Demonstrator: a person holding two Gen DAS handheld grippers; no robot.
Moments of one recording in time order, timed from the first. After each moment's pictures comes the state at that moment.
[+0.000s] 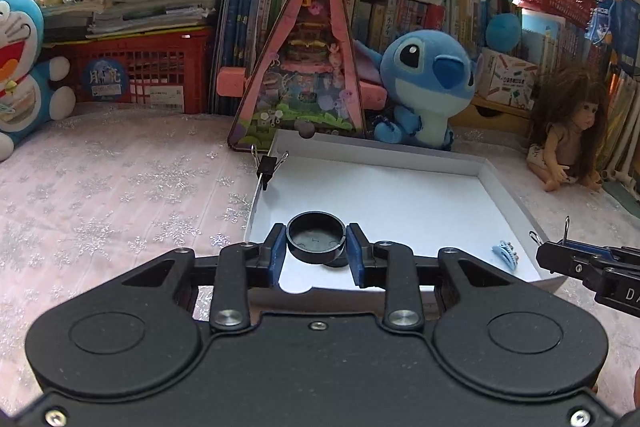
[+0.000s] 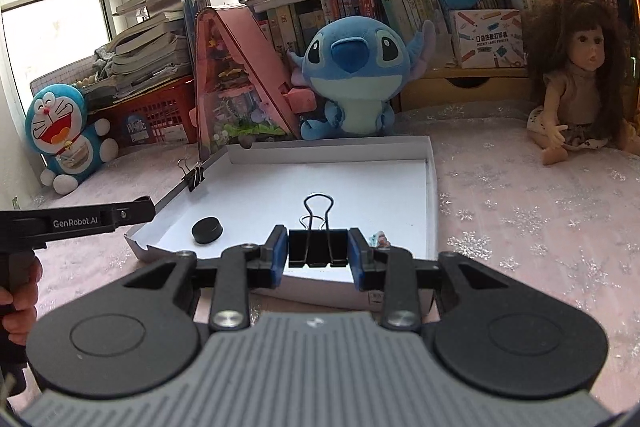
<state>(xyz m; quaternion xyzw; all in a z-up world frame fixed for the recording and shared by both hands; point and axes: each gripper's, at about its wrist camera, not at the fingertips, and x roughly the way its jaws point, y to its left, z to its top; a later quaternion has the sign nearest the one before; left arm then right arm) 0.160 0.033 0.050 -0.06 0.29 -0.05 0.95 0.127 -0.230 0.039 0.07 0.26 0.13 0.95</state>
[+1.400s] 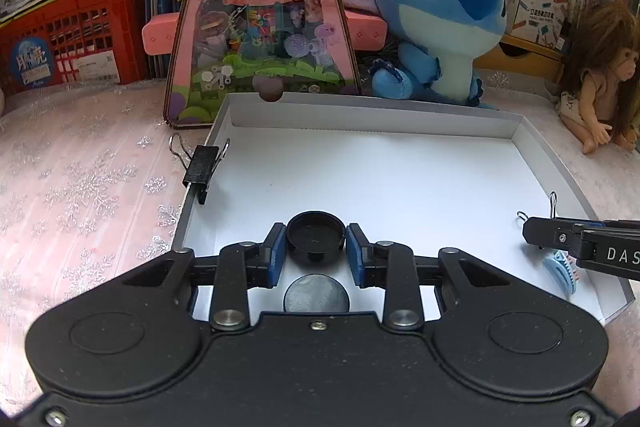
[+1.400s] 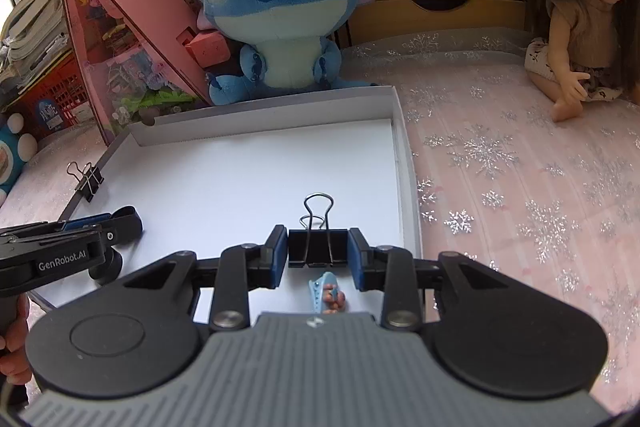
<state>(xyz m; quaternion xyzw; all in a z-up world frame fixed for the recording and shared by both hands) 0.274 -0.003 0.008 -0.01 0.38 -0.06 0.92 0.245 -0.237 0.005 0.09 0.38 0.06 0.92</state>
